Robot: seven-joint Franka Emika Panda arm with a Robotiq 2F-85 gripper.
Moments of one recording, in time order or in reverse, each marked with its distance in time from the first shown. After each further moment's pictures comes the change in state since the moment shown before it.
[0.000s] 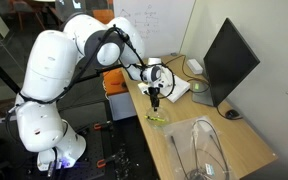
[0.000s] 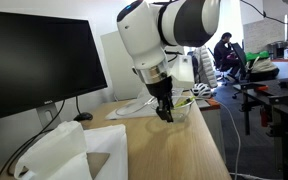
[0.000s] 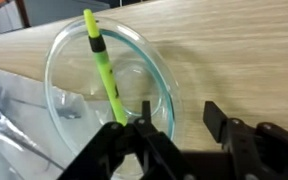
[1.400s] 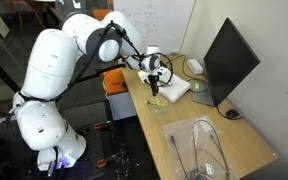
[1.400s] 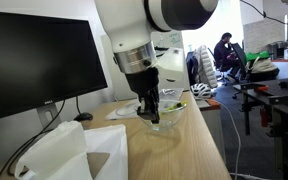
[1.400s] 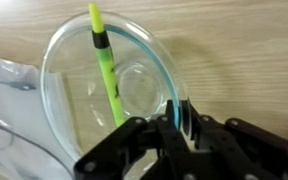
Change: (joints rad) arm 0.086 0.020 0.016 0.135 0.098 0.014 -0.017
